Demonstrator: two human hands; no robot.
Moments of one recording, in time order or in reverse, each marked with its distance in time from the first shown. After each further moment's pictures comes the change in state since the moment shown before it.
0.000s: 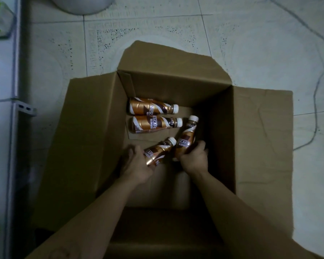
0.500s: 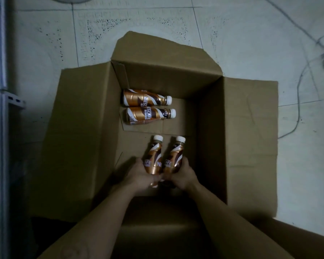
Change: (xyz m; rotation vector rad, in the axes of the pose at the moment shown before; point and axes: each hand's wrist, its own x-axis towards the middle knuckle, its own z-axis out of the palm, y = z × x) left_hand -0.036 -0.015 0.027 -0.313 -0.297 -0.113; right_hand -0.049 0.049 0.000 -0.069 -0.361 0.060
